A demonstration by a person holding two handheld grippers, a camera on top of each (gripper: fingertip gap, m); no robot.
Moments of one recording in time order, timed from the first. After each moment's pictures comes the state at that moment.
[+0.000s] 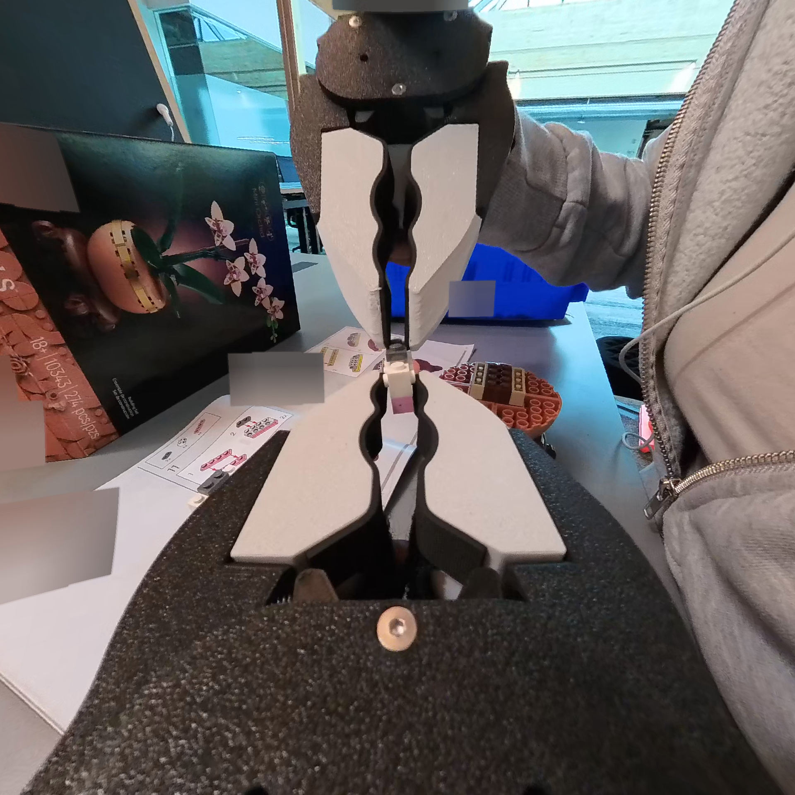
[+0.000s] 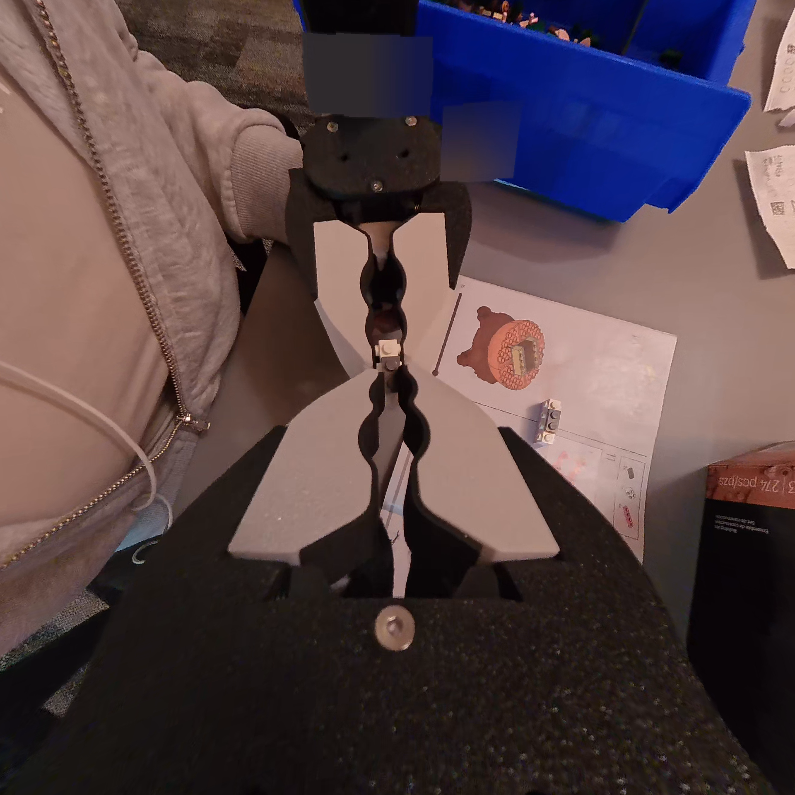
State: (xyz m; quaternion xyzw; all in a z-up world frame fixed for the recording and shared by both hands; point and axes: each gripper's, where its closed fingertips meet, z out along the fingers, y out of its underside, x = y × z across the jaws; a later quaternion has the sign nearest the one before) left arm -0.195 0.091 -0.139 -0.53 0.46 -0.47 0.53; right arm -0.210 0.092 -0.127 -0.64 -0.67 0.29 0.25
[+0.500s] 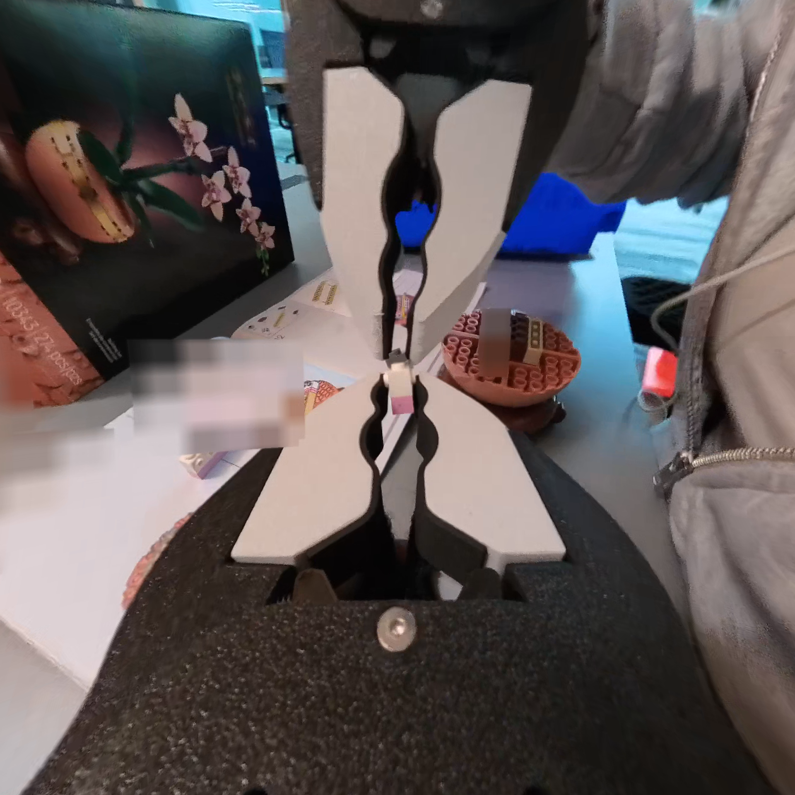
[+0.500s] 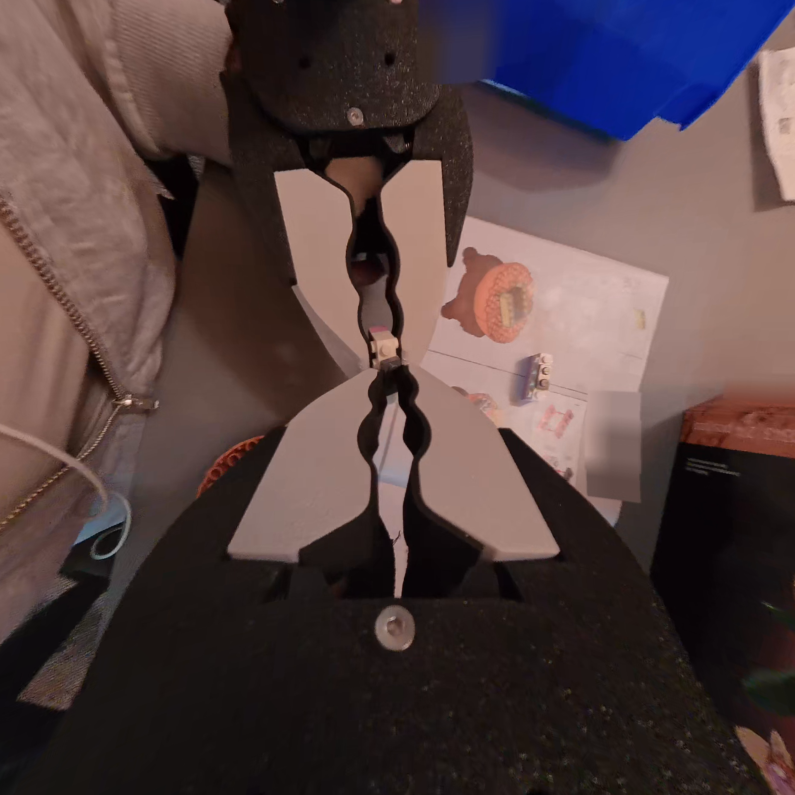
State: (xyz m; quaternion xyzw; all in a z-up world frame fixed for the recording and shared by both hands) left arm -0.190 0.093 -0.163 -0.60 0.49 -0.43 0.47; right arm -0.203 0.096 -0.153 -0.67 -0.68 0.18 0.23
